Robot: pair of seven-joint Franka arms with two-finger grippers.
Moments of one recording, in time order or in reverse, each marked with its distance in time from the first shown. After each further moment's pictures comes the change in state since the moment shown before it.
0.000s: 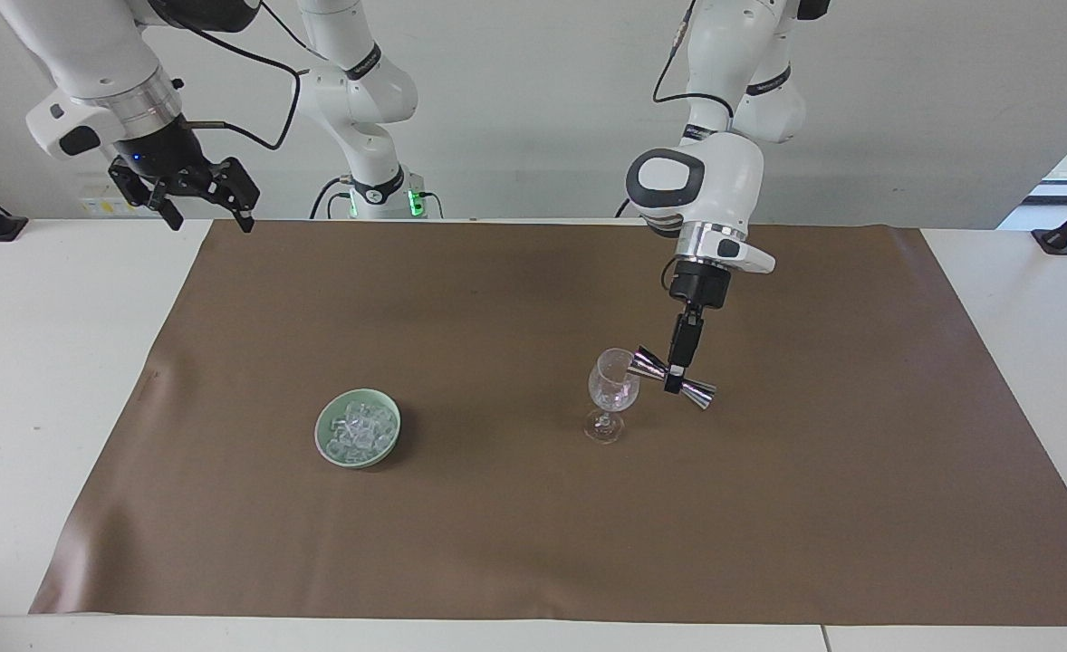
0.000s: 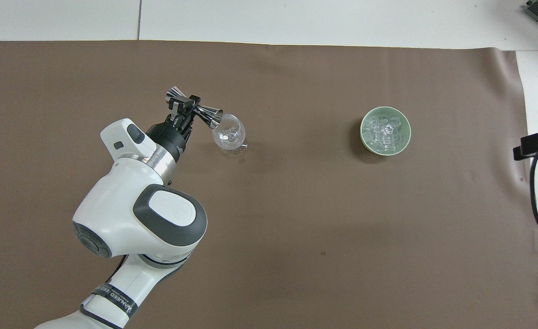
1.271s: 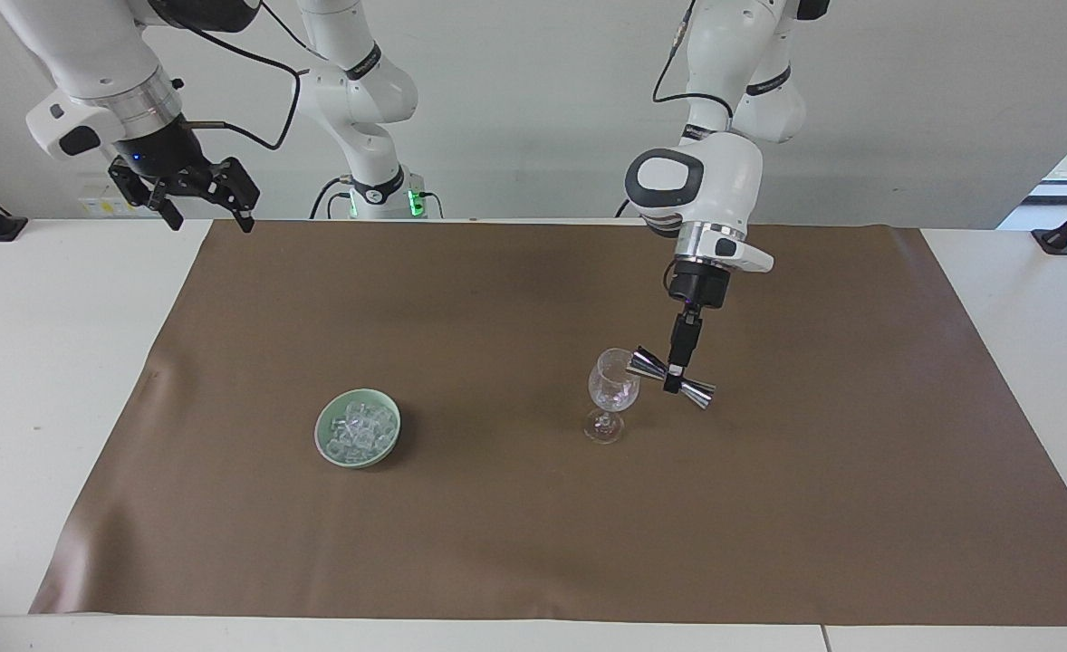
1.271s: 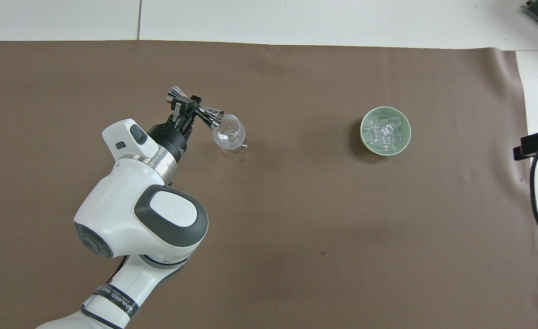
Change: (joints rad) left arm -0.002 0.001 -0.003 0.001 0.000 0.002 0.045; right arm 0.000 0.000 0.000 0.000 0.000 0.000 0.000
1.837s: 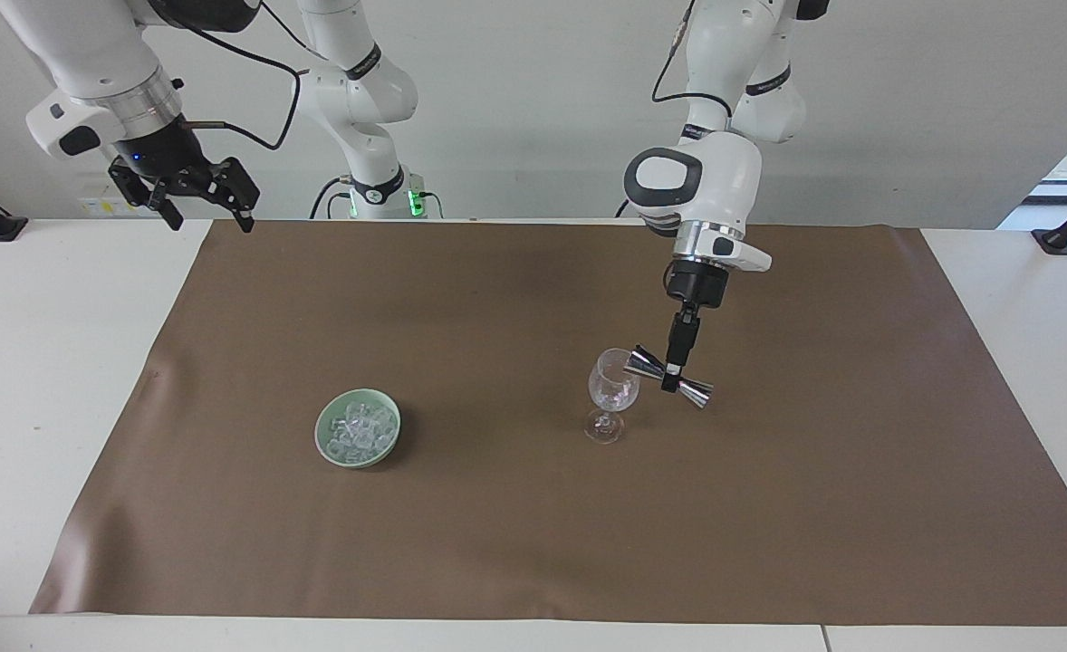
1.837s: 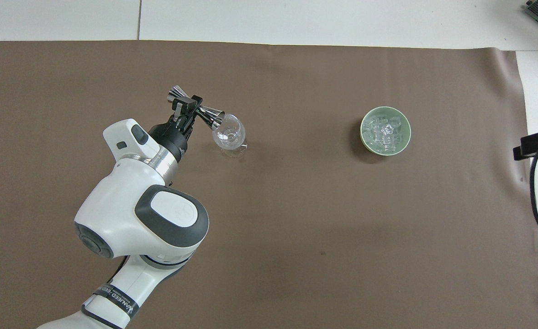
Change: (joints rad) left arm 0.000 0.000 -0.001 0.002 0.000 0.000 0.011; right arm 0.000 0.000 0.000 0.000 0.000 0.000 0.000
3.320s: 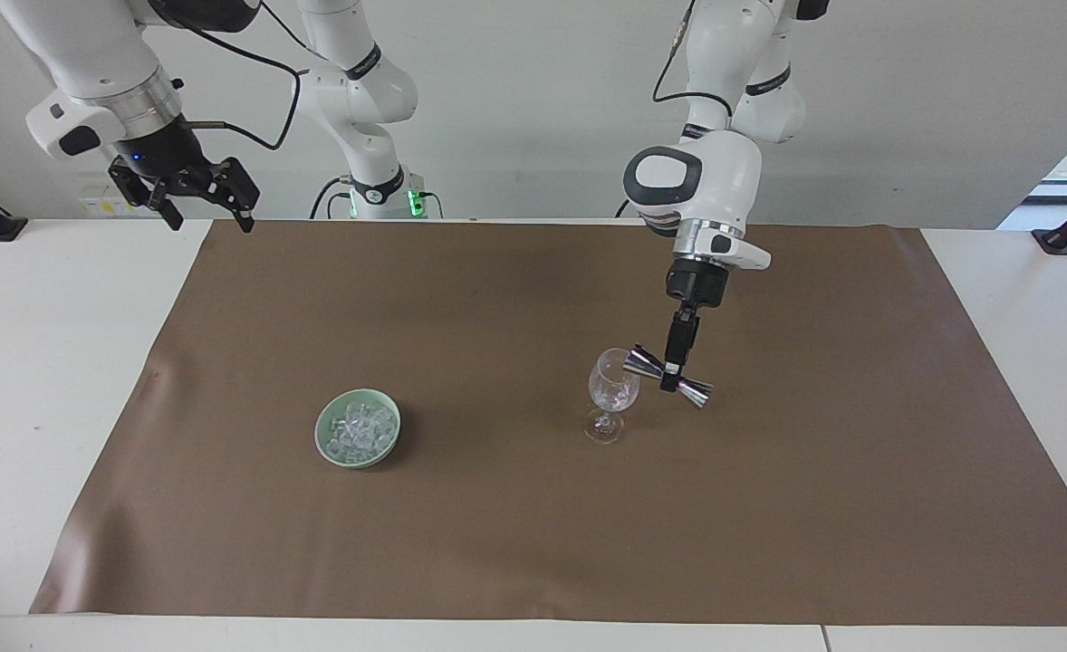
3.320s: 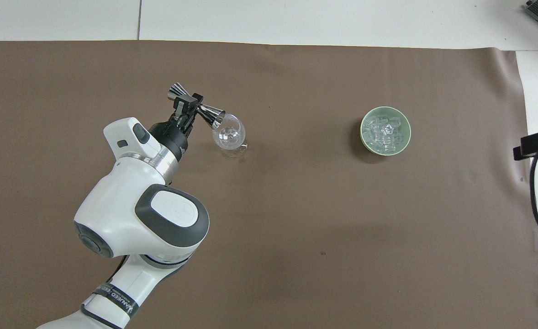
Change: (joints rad) left arm 0.000 0.000 0.000 0.008 0.010 0.000 0.032; right arm 0.000 0.000 0.000 0.000 0.000 0.000 0.000
